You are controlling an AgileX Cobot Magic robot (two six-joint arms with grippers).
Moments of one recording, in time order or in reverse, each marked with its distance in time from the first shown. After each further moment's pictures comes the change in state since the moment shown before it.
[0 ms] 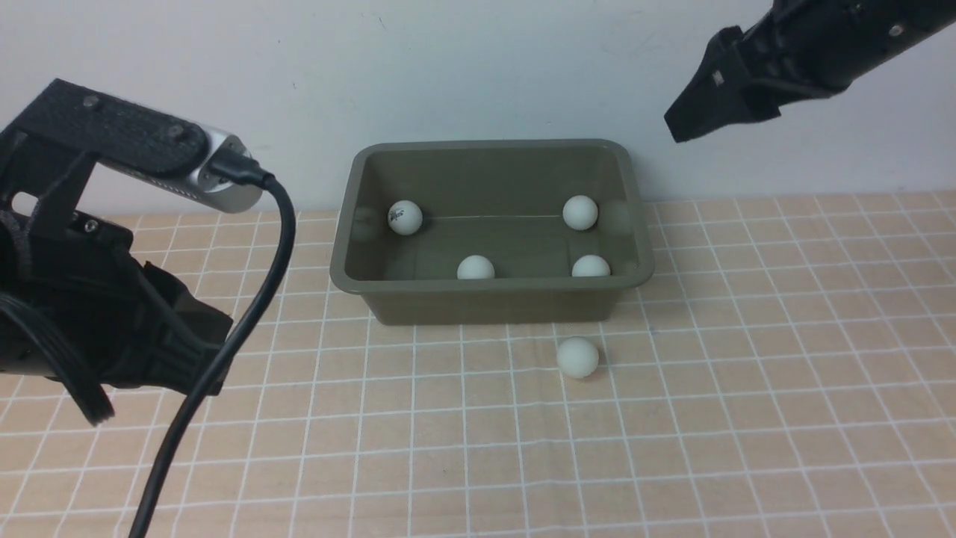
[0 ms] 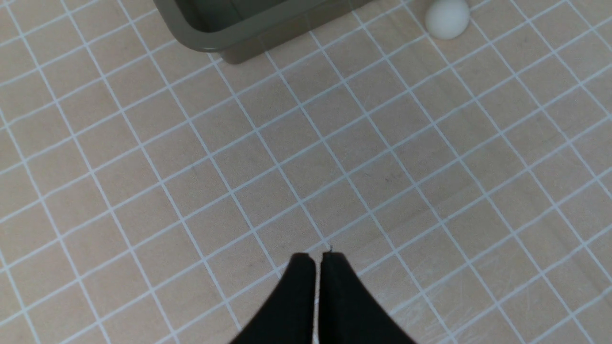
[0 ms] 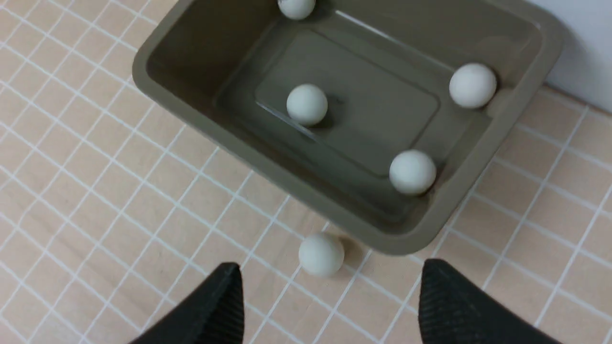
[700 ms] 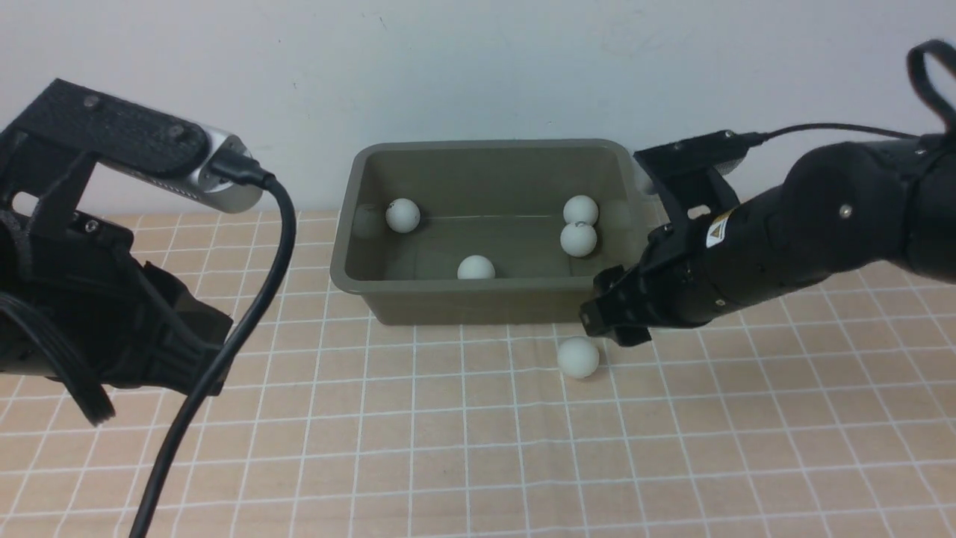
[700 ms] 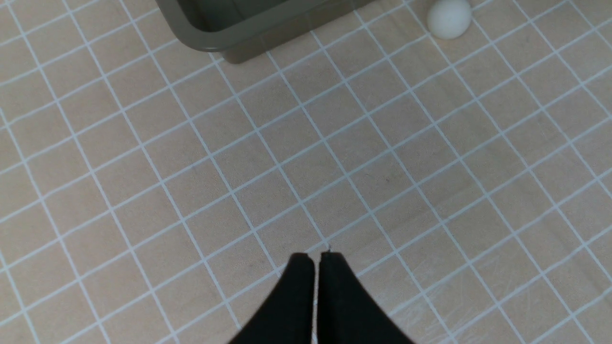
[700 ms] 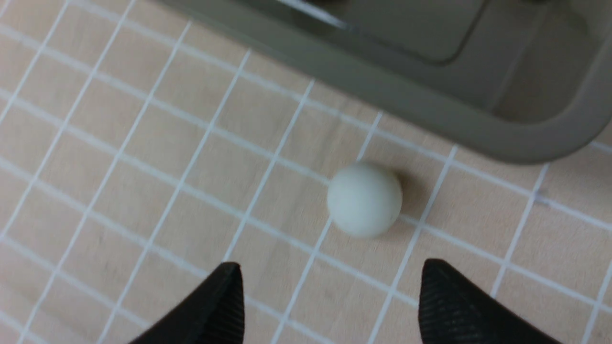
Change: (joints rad) right arm 0.252 -0.011 0.580 -0.194 -0.644 0.307; left arm 0.000 0.000 0.000 -0.001 0.000 0.000
